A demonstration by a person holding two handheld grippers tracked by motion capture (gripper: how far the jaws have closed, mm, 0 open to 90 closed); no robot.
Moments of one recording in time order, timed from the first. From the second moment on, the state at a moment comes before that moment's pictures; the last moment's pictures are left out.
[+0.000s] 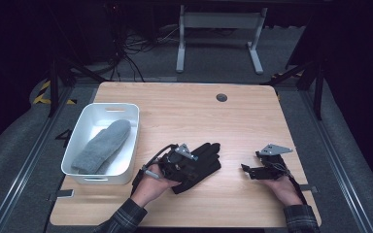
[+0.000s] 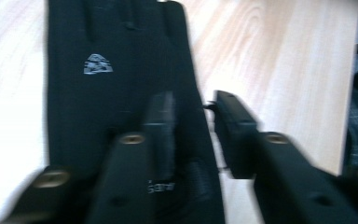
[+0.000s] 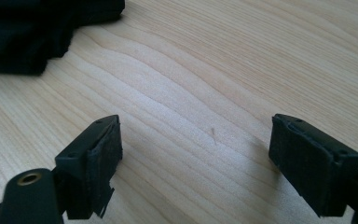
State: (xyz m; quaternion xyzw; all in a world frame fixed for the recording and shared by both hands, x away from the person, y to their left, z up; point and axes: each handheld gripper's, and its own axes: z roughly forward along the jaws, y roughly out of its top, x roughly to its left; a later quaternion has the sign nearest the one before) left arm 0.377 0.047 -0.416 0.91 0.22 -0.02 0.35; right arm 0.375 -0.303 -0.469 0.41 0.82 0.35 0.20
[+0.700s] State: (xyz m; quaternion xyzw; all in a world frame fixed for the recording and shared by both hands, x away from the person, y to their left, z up) left arm 0.412 0.038 -0.431 0.91 0.24 0.01 0.34; right arm 0.376 -0.302 -0.469 0.41 0.82 0.35 0.20
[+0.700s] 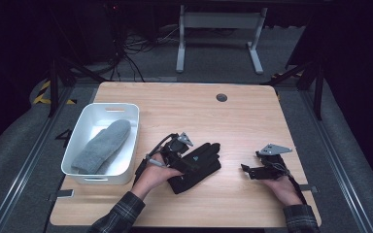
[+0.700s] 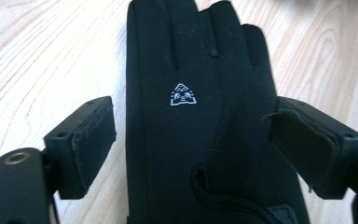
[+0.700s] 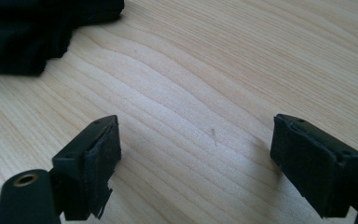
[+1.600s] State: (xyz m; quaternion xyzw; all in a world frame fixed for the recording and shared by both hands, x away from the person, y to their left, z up) left arm 0.408 0.024 -0.450 0.93 0.21 0.00 0.29; right arm 0.375 -0.302 -0.469 0.41 0.82 0.35 0.20
